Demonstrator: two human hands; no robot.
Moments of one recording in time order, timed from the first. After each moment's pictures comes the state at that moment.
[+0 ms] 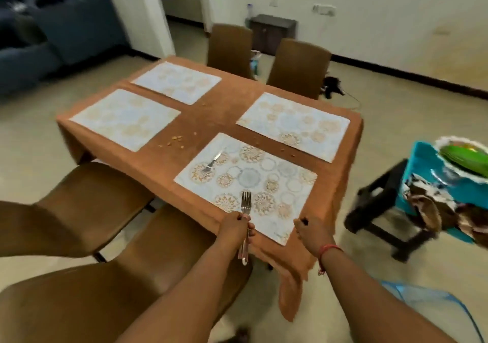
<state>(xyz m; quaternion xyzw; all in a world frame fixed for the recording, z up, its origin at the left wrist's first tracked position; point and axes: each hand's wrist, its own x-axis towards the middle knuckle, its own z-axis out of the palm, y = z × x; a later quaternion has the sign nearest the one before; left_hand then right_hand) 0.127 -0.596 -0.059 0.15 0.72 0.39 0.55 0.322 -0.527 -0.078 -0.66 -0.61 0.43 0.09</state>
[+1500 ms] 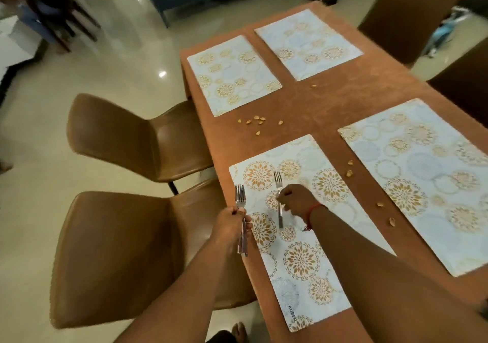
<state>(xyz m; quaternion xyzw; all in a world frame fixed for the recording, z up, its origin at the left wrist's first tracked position) 0.039 -0.509 -0.087 -0.18 0.76 0.52 0.34 0.070 -0.314 -0.129 -0.33 -0.73 0.58 -0.14</state>
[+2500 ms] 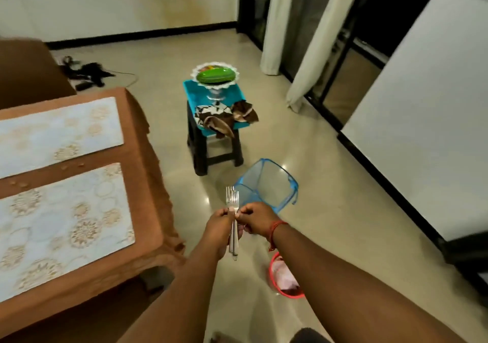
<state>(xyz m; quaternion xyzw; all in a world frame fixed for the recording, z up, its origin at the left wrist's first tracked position) 0.407 -0.656 -0.082 0.39 0.56 0.15 0.72 0.525 -0.704 -0.074 -0.75 -0.35 0.48 0.30</state>
